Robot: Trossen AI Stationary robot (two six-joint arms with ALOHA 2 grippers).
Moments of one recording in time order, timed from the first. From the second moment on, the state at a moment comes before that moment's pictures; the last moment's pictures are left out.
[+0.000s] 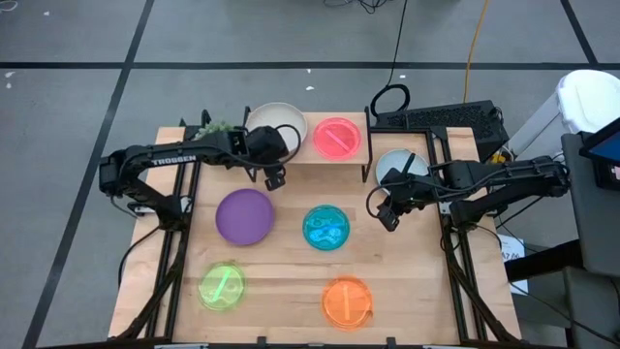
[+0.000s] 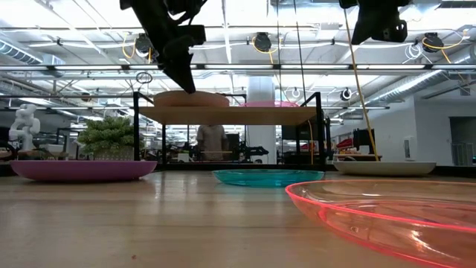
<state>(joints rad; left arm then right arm) 0.30 1.47 1.25 -0.74 -0.18 0.05 0.12 1.12 1.11 -0.99 0.11 0.81</state>
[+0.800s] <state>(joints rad) 0.50 1.49 1.37 -0.74 -0.21 0.02 0.11 1.12 1.00 -0.79 0.04 0.90</state>
